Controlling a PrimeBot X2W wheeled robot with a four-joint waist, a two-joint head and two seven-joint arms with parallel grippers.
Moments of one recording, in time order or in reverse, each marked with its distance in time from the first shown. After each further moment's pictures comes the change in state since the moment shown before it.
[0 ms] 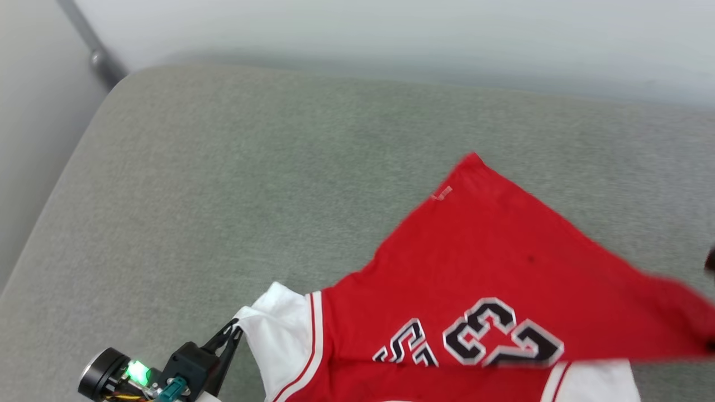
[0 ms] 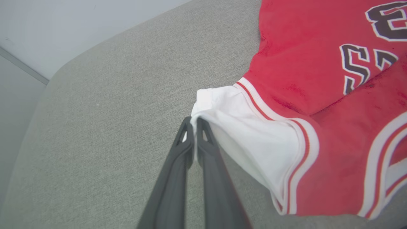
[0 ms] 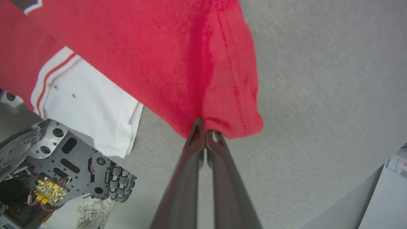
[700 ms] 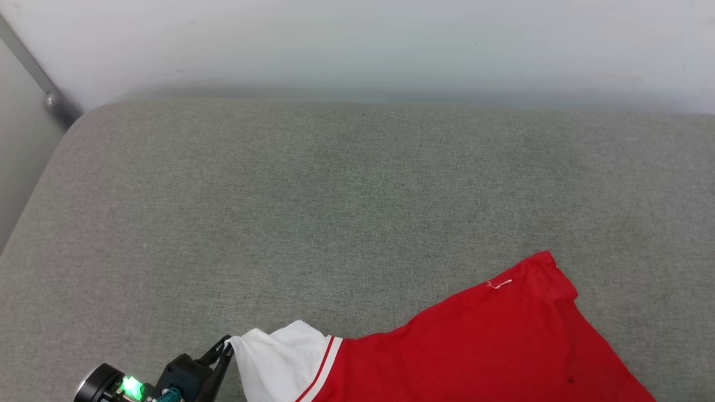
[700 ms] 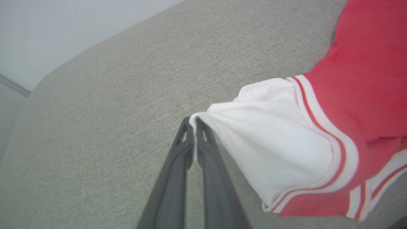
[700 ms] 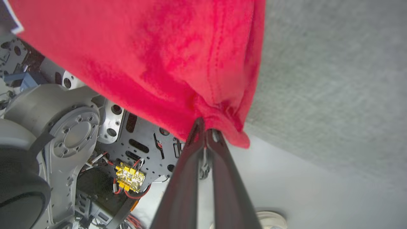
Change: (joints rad) left arm 0.033 0.012 -0.005 0.042 -0.028 -0.013 -0.015; right arm 0.591 0.096 -0.037 0.162 0.113 0.000 -0.349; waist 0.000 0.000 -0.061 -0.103
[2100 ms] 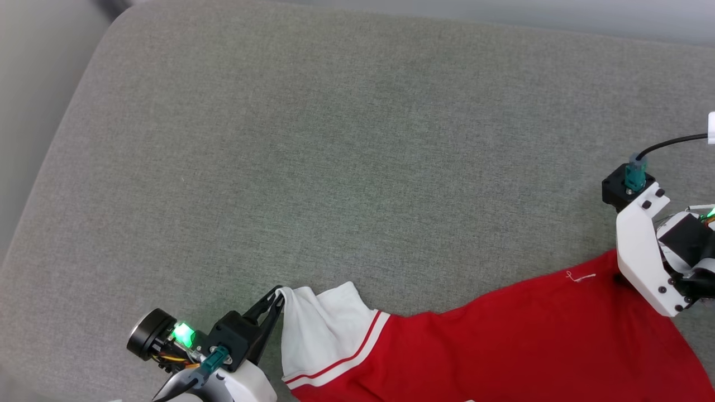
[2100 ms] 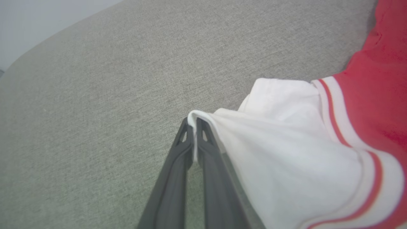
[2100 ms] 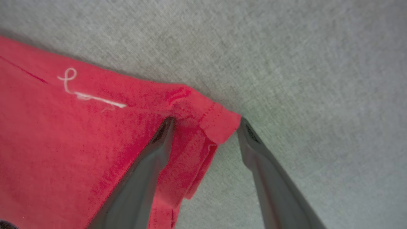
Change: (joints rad) left arm -0.160 -0.146 -0.027 0.073 0.070 -0.059 -0.016; right arm -0.783 0.309 0.050 0.096 -0.346 0.000 0.574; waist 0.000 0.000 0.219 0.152
